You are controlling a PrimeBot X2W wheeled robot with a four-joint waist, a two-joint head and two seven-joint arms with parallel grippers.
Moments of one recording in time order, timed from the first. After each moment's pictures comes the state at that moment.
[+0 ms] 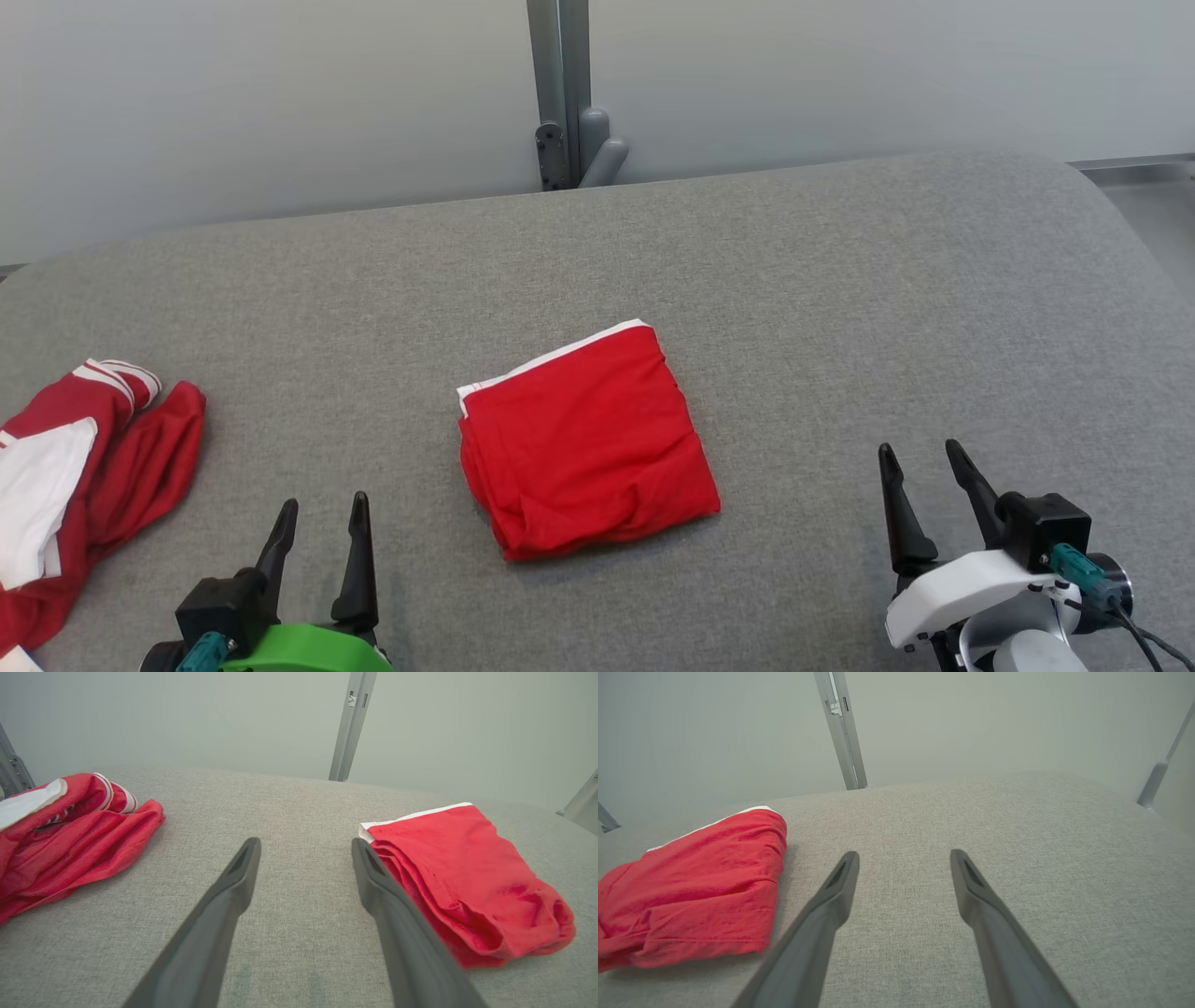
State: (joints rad) left arm 0.00 0.05 -0.02 0.33 -0.24 -0.13 -0.26; right arm -0.07 -0.06 0.04 0.34 0.18 0.13 -0.26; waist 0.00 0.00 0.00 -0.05
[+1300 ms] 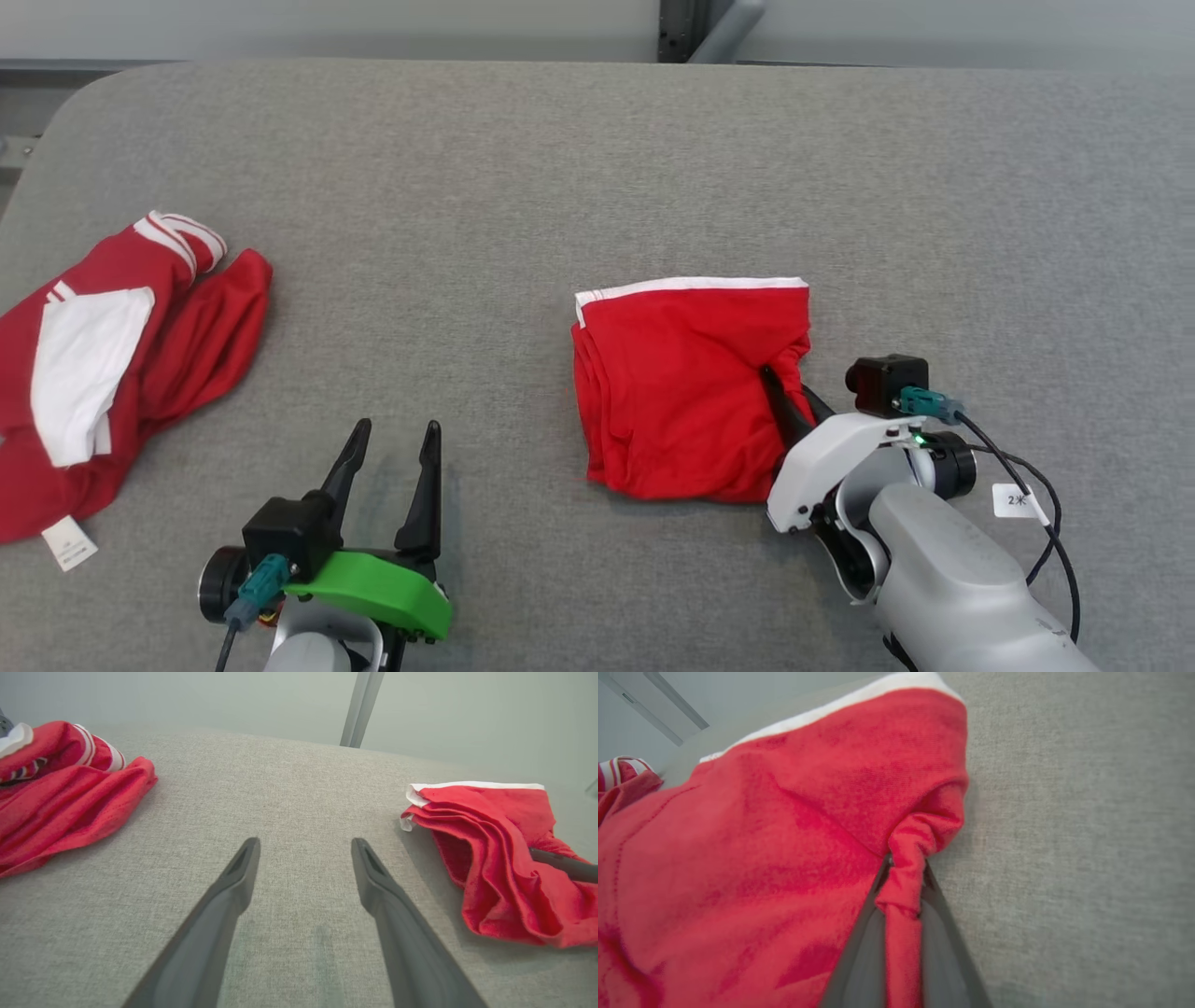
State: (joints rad) left arm -0.14 0.05 -0.17 0.36 -0.26 -0.13 -0.26; right arm -0.58 -0.05 0.44 0.93 0.55 0.13 -0.26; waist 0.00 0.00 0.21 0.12
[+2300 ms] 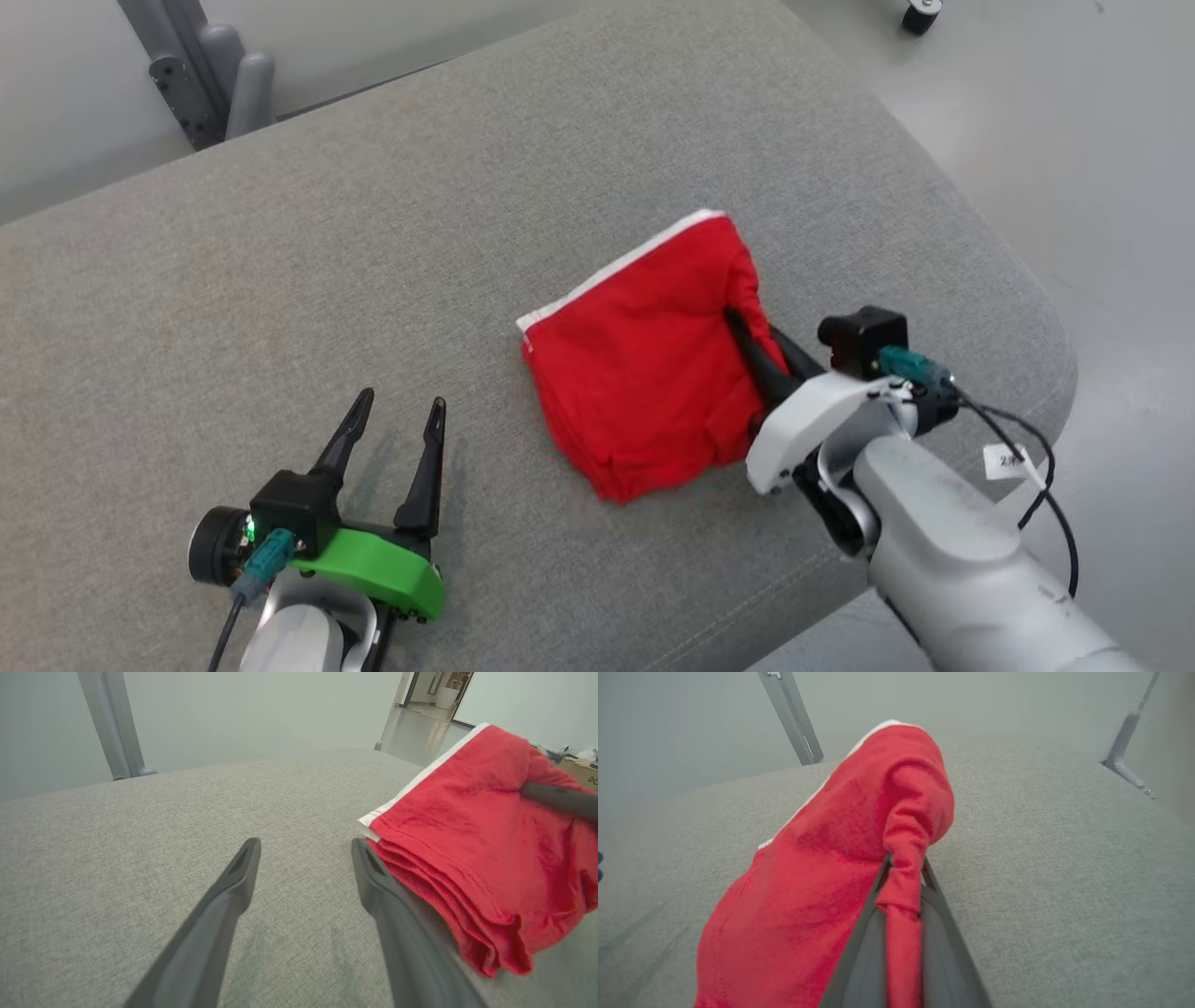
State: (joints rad) left arm -0.18 0.09 -0.20 0.34 -0.21 -0.13 -0.26; right arm -0.57 -0.08 0.52 0.72 0.50 0.13 -0.26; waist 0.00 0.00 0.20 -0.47
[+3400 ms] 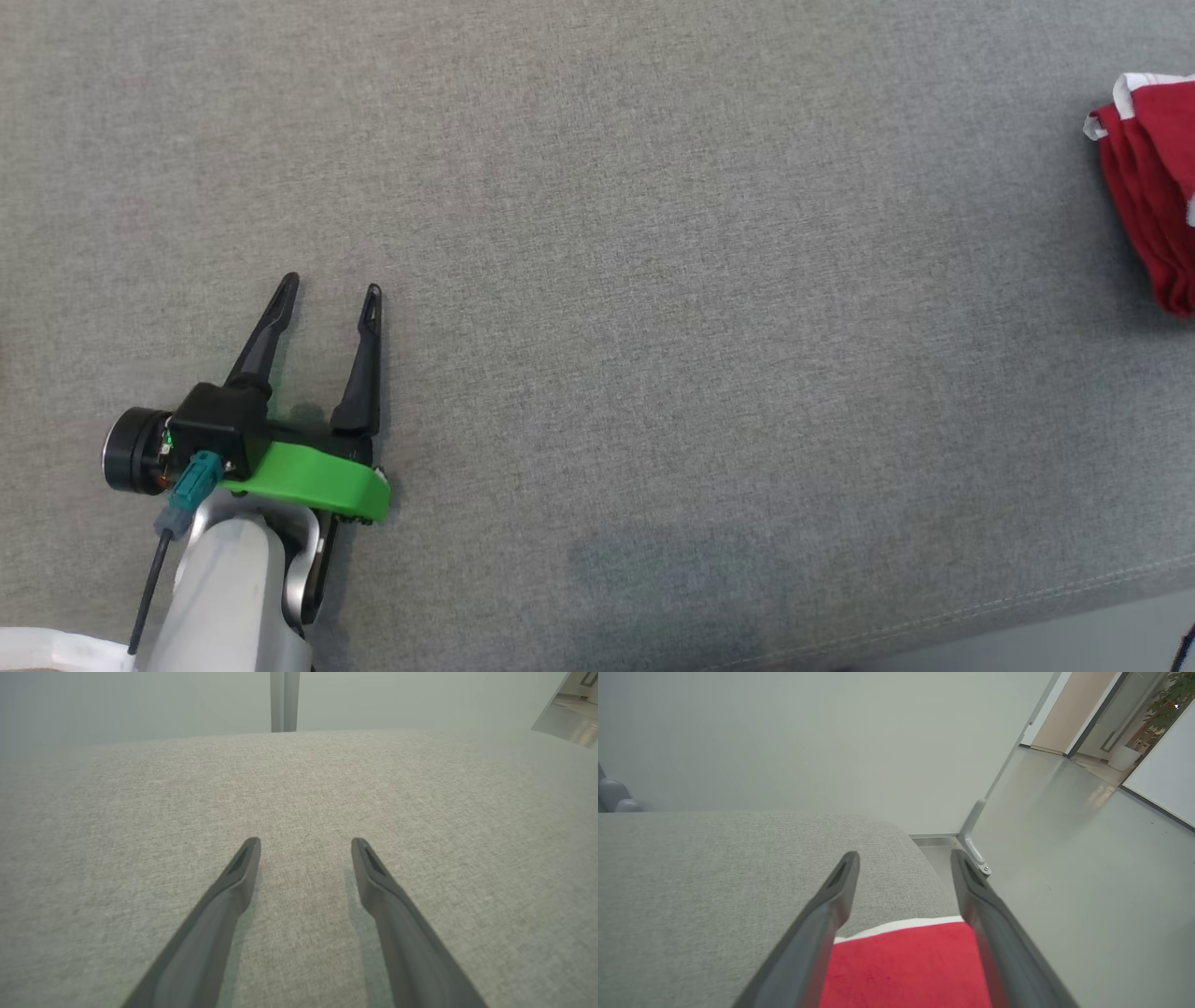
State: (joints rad) left arm -0.31 0.13 -0.14 0.27 -0.16 -0.13 -0.27; right arm -0.88 -0.37 -0.35 0.87 -0.07 0.13 -0.26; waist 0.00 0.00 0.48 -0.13
